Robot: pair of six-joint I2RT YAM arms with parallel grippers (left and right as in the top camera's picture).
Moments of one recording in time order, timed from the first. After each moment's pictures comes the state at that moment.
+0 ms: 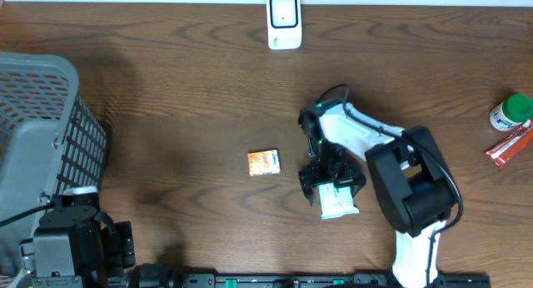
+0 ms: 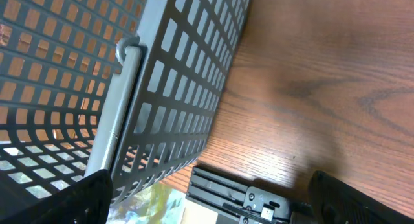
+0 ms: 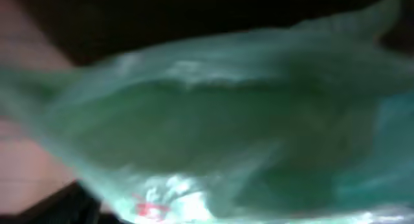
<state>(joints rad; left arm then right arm) 0.01 0.65 1.28 -1.63 -0.43 0.01 0.50 2.08 1.27 -1.24 -0.13 0.30</state>
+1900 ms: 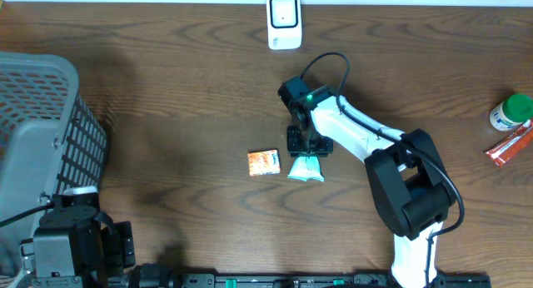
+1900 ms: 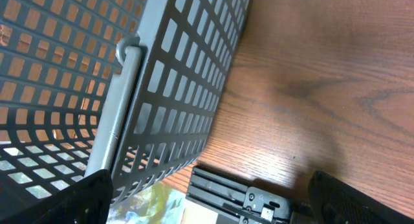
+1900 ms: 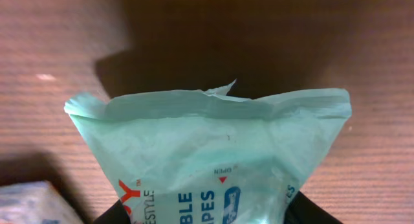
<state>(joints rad) 0.01 0.65 1.28 -1.63 -0.43 0.01 0.54 2.08 1.43 -0.93 -0.02 0.56</state>
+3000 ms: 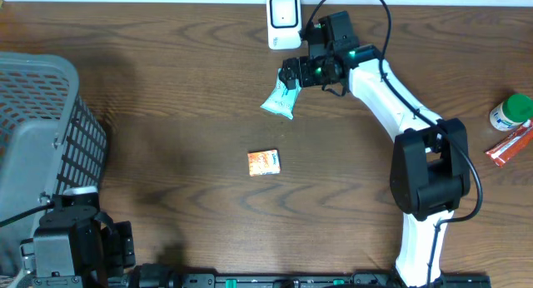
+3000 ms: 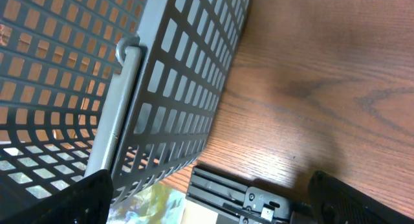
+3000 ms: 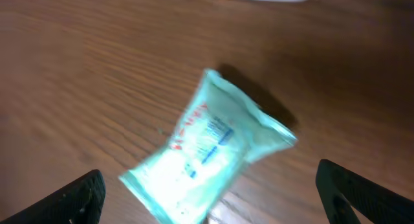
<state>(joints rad) 0.01 0.65 1.28 -1.63 -0.43 0.01 0.32 2.13 1.69 -0.54 -0.33 0.15</state>
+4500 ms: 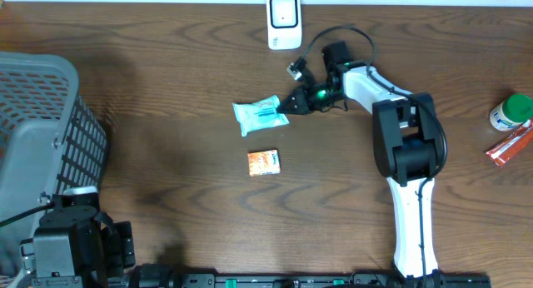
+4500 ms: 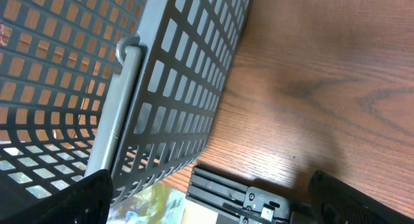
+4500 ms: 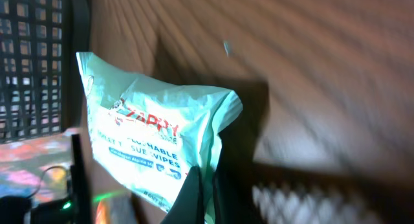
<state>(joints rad) 0.01 0.65 1.28 -1.63 -0.43 0.01 0.24 2.46 1.74 -0.67 -0.98 -0.10</state>
